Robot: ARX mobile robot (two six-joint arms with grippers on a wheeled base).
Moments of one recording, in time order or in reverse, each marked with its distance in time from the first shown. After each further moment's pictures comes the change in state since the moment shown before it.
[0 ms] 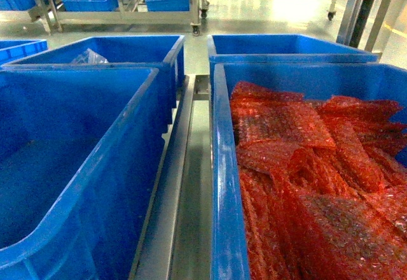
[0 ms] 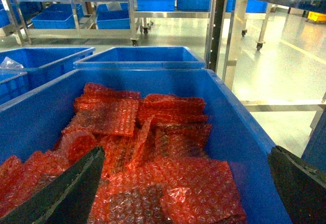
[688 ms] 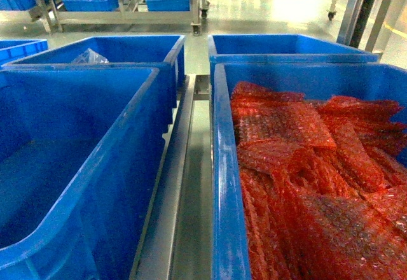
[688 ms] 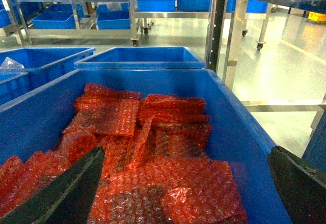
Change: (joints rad) left arm -0.129 0.036 -0.045 0.182 -0.343 0.033; right arm 0.000 0.000 0.000 0.000 0.000 0.000
